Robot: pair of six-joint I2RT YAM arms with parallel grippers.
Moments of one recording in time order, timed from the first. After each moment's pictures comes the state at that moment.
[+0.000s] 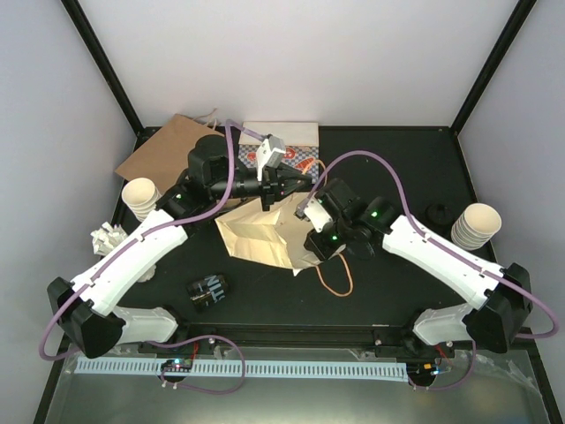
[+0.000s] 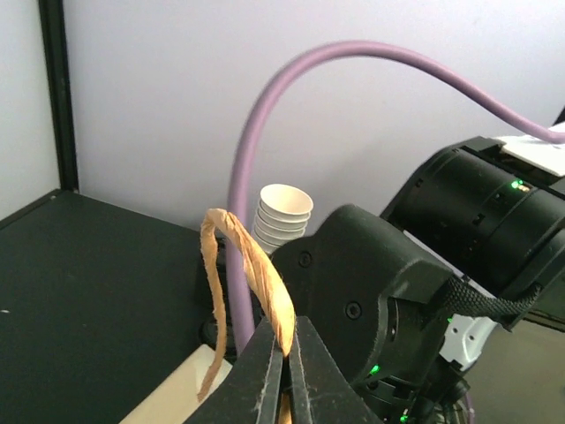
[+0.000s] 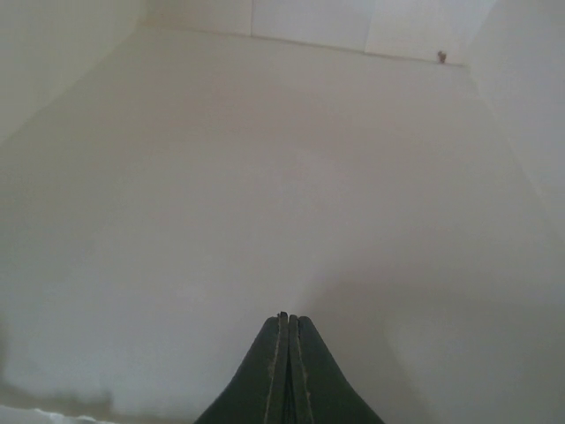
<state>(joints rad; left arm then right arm) -0.65 1.25 1.27 -0.13 0.74 -0.15 0.83 1.34 1.19 -0.91 -0.26 0.07</state>
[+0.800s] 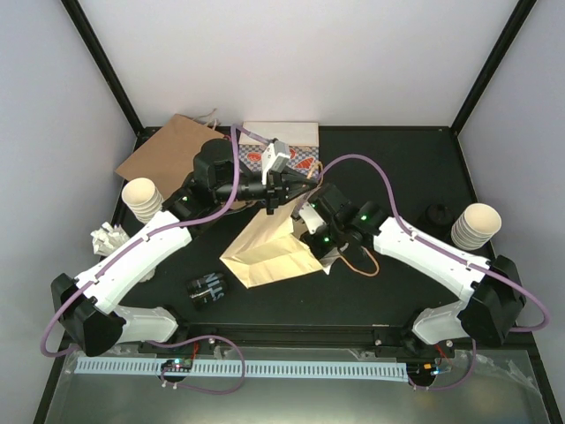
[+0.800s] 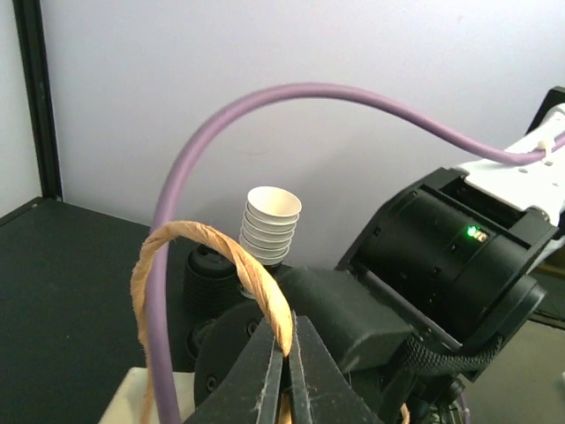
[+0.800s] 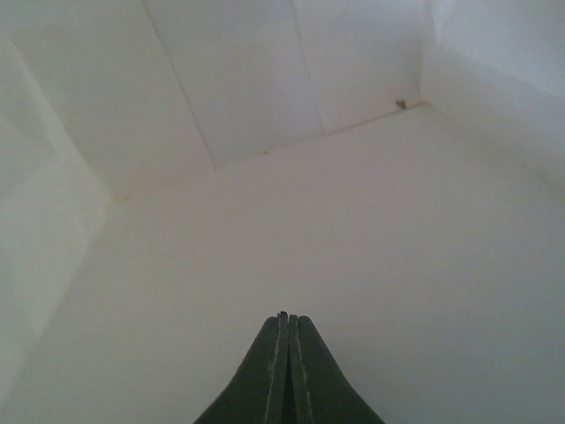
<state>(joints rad) -0.68 1.27 1.24 -0.06 0.78 -0.16 0.84 1.39 1.15 -0.77 -0.30 0.20</state>
